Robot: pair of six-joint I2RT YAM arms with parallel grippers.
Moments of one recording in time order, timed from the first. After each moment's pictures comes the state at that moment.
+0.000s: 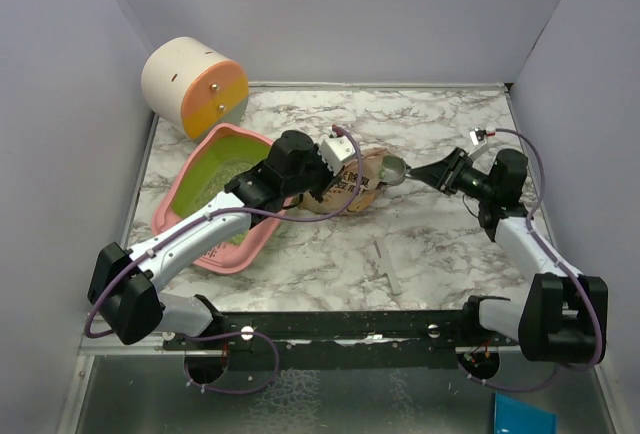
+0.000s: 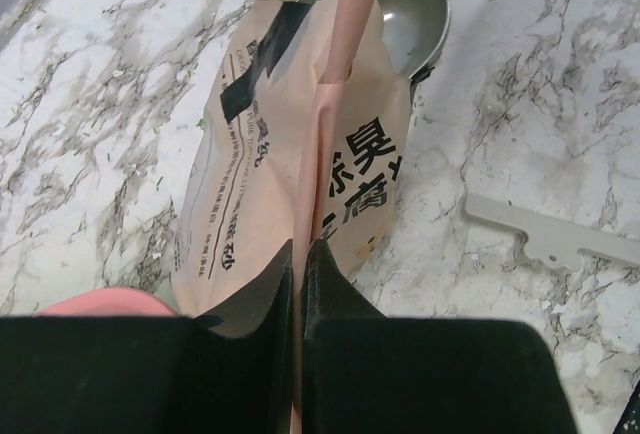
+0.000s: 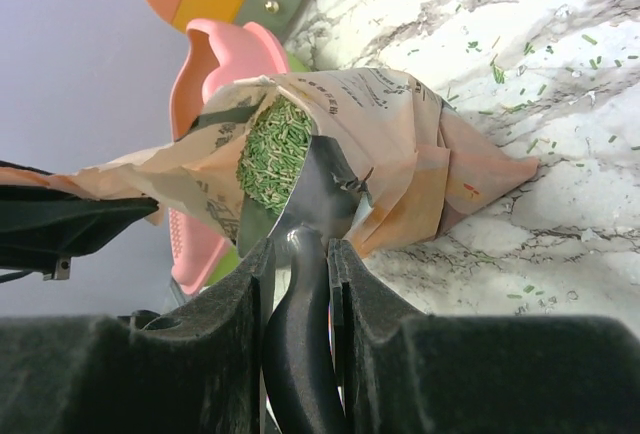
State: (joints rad) left arm -0.75 1.33 1.10 -0.22 0.19 0.19; right arm -0.05 1.20 0.60 0.33 -0.85 0.73
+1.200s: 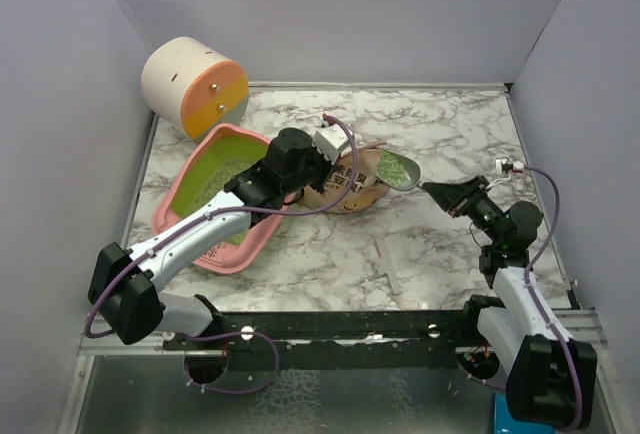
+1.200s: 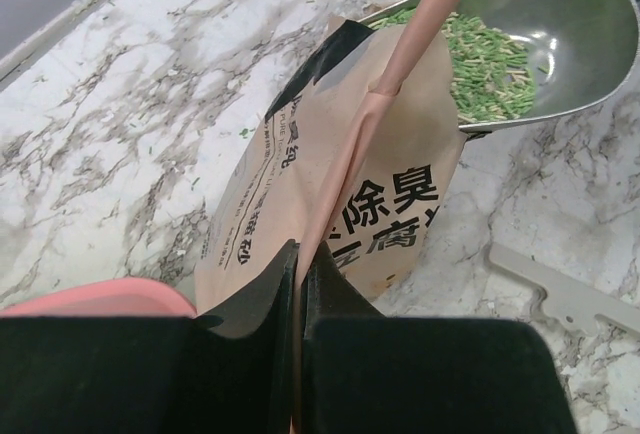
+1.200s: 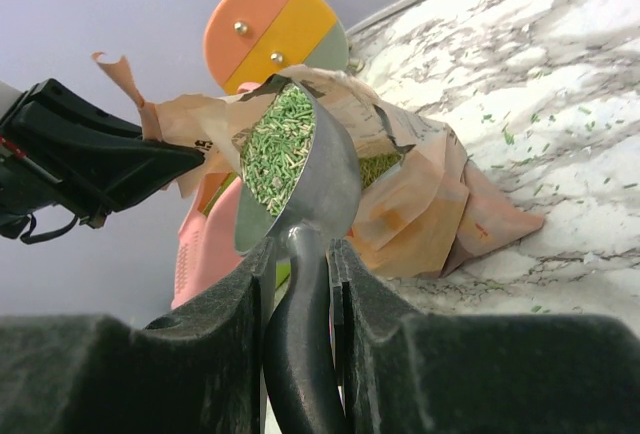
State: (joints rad) left arm -0.75 1.34 1.10 -0.16 0.08 0.09; right arm -0.15 0.88 0.21 0.81 -0.80 0.94
